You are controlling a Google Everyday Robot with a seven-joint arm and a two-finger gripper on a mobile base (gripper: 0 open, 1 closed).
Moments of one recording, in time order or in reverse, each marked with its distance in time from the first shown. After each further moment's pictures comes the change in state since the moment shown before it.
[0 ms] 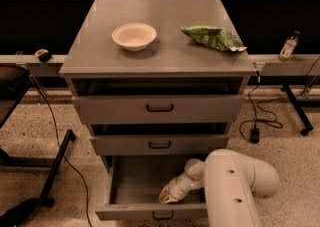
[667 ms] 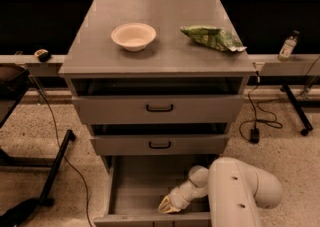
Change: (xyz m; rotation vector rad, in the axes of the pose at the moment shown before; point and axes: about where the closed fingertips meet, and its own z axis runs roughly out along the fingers) arm -0.017 0.056 0.014 -0.124 -0.161 0.065
